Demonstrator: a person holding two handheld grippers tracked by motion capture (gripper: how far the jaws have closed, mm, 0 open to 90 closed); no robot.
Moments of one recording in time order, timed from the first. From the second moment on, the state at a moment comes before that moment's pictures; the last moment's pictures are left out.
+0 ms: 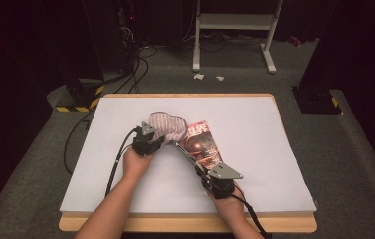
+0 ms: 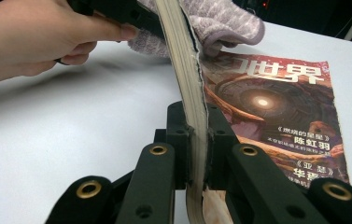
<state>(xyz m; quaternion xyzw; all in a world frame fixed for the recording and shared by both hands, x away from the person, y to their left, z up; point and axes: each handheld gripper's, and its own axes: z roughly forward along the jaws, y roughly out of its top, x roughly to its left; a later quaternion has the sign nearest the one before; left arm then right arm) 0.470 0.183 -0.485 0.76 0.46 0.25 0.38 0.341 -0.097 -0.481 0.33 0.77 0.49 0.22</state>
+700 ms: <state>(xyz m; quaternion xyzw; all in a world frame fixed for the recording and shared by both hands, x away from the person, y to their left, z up) 0.464 0.244 -0.464 0.73 0.51 0.28 0.36 0.341 -0.099 -0.482 0.33 0.77 0.50 0.22</state>
